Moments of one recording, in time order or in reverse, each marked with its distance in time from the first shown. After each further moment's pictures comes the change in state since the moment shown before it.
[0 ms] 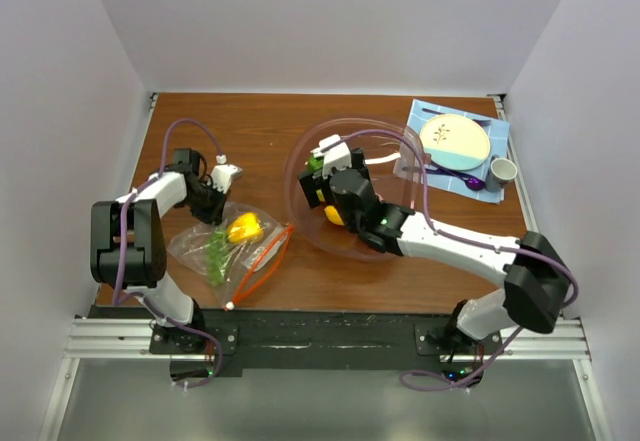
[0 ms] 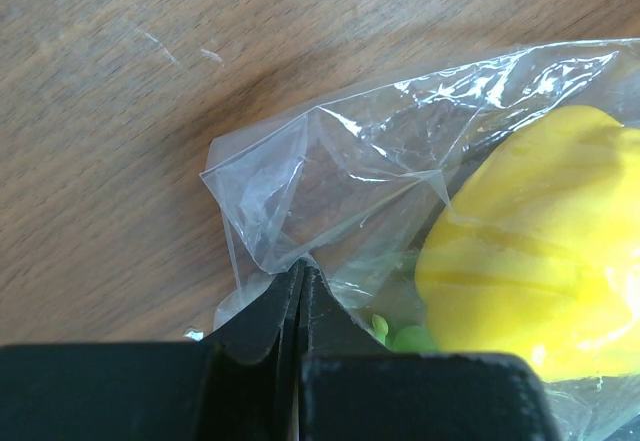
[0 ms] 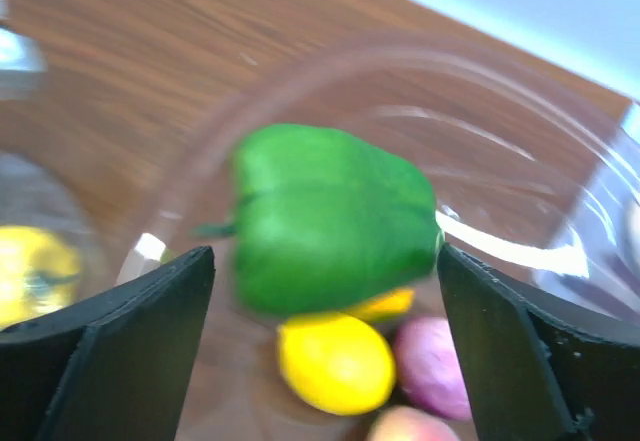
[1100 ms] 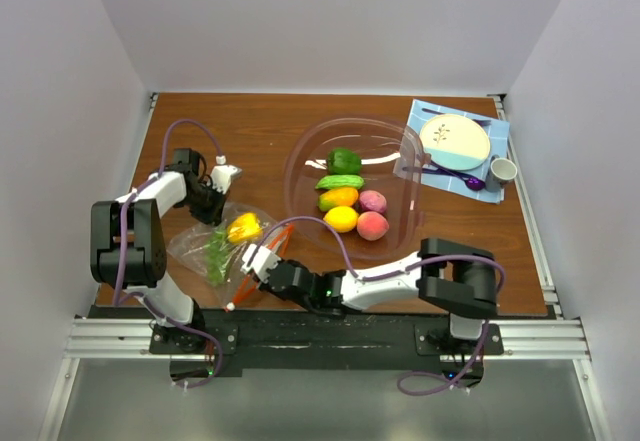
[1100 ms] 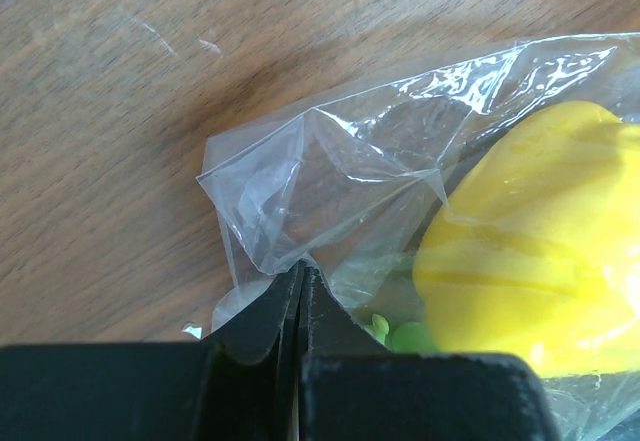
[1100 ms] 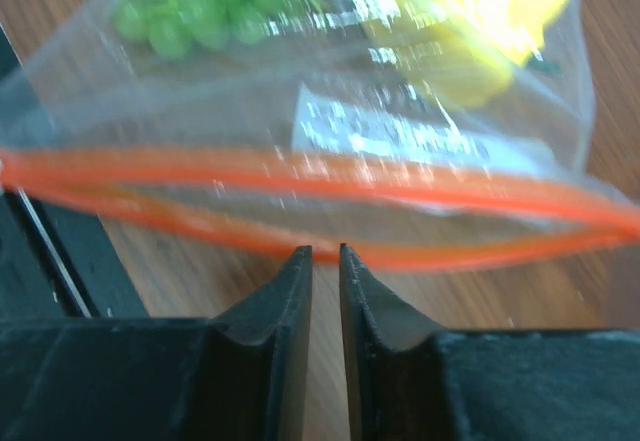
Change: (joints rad) left arm 0.002 -0.001 0.004 -0.015 0.006 0.000; right arm 0.415 0.371 -0.068 0.175 -0.158 -0.004
